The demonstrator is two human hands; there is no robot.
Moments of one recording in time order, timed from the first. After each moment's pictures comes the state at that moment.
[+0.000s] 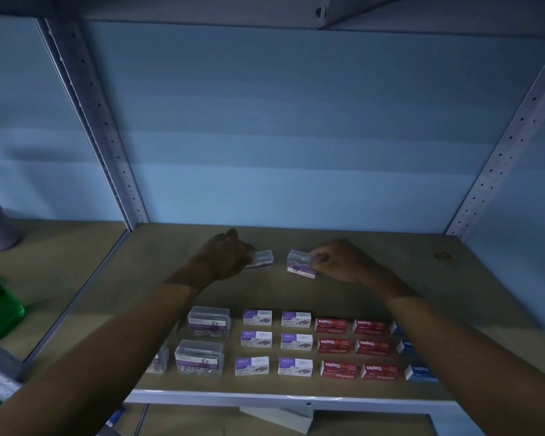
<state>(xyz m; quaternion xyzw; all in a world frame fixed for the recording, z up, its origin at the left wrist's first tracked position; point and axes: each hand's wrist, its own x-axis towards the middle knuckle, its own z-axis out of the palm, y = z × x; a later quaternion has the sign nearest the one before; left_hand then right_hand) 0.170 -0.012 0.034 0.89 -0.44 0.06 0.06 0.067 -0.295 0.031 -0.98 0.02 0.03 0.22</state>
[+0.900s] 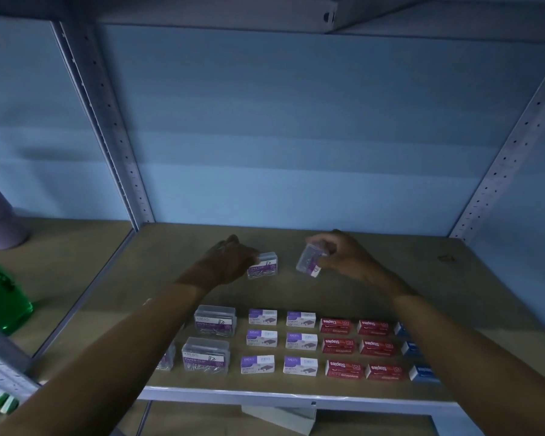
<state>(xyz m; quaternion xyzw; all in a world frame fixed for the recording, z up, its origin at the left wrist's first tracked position) 0.171 -0.005 0.019 0.89 -0.44 0.06 0.10 0.071 -0.294 0.032 -0.92 0.01 -0.03 0.40</state>
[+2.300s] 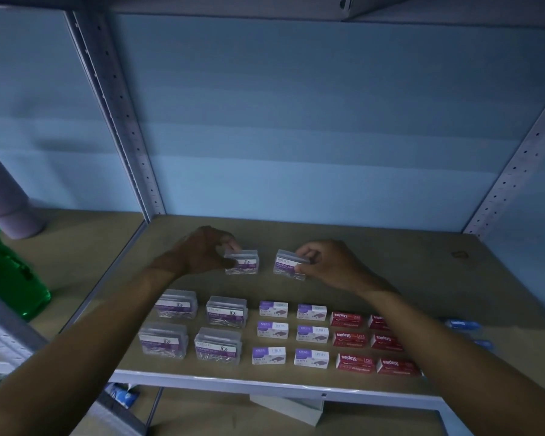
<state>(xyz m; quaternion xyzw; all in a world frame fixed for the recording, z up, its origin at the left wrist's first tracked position) 0.171 0.062 0.050 0.91 -0.35 -0.05 0.21 0.056 -0.233 0.034 -0.94 -0.02 -0.03 0.34</state>
